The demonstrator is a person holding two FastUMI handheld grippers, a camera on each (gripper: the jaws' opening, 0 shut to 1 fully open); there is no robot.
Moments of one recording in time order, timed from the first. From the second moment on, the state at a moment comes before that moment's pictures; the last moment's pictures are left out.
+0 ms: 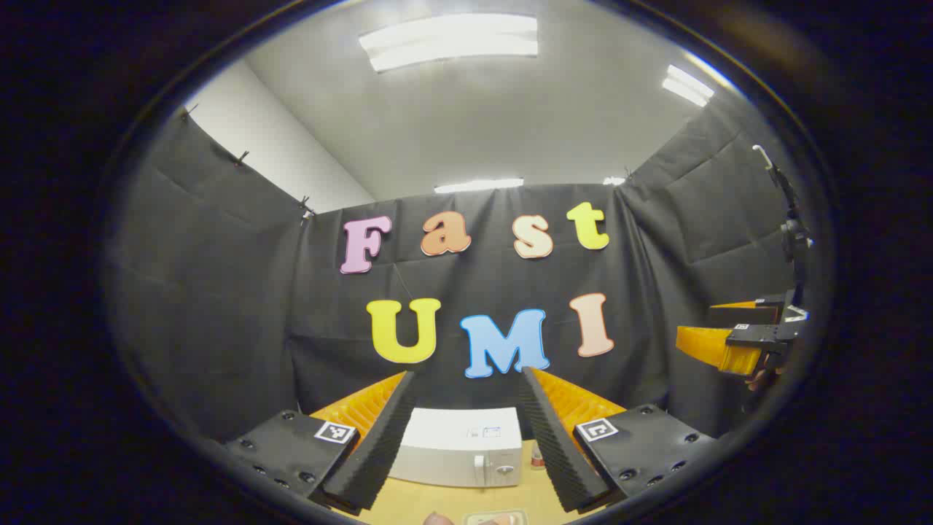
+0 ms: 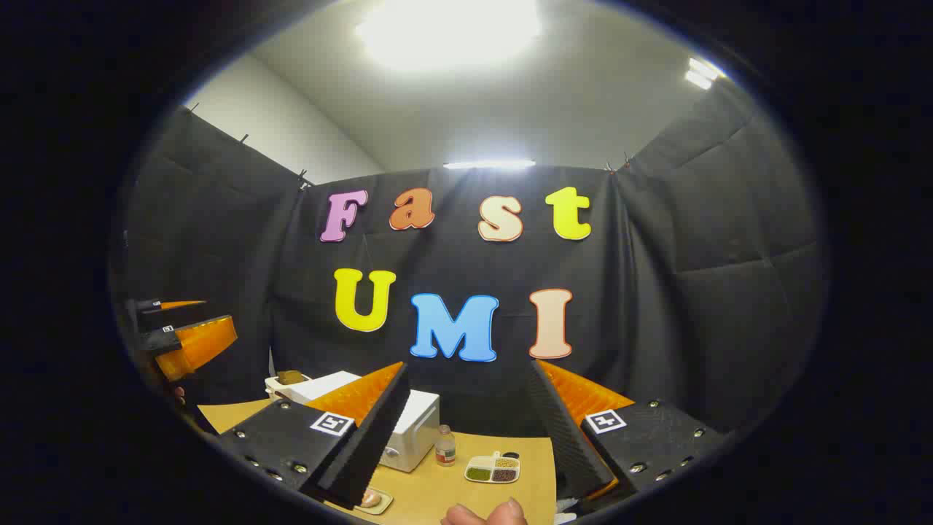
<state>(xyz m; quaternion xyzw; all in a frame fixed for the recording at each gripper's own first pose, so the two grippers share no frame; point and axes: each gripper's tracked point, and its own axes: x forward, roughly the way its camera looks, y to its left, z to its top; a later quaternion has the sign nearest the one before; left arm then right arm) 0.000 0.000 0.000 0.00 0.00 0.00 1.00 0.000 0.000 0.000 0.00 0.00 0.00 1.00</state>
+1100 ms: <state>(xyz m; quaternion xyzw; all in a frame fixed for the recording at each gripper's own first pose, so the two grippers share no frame) 0.068 -0.017 -0.175 0.00 0.12 -0.02 0.99 0.049 -0.015 -0.047 0.01 0.05 0.00 1.00</state>
